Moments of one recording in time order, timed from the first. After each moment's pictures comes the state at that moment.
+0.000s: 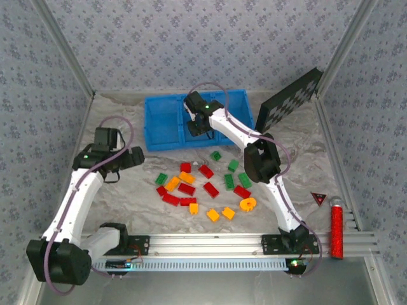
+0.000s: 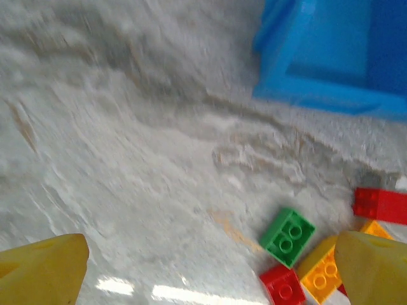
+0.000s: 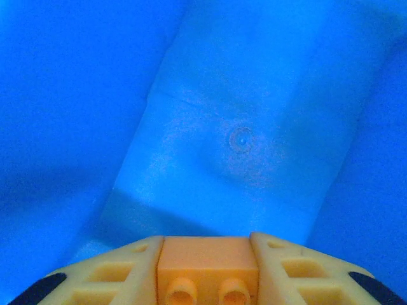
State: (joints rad) left arm -0.14 1.04 0.93 -0.91 -0.03 -0.40; right arm 0.65 2.40 2.24 -0.93 0.10 0.11
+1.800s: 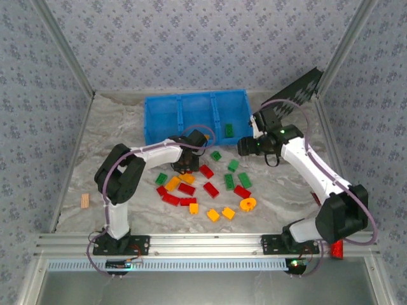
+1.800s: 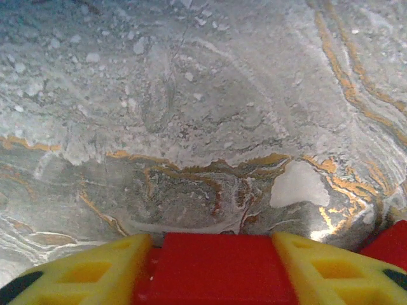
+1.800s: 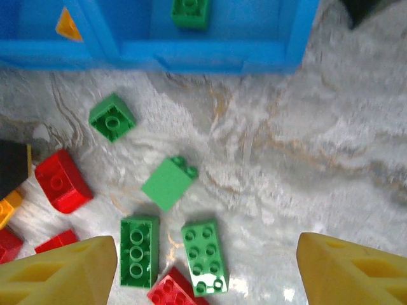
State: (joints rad) left arm -0.73 1.92 1.26 -0.68 -0.16 -0.68; right arm 0.39 1.38 1.17 -0.87 -0.03 0.25
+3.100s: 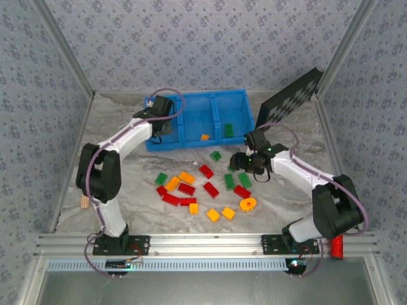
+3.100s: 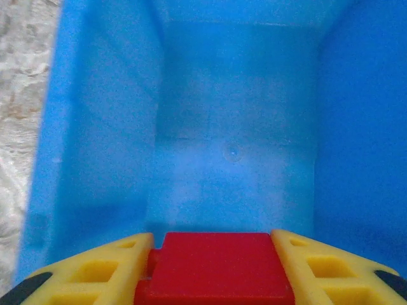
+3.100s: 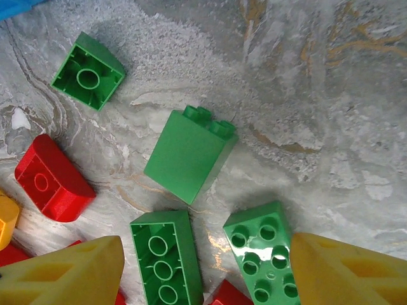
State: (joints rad) left arm -0.41 1.85 1.42 -0.60 -0.33 -0.49; right arm 0.46 1.44 0.89 -0.56 -0.13 0.54
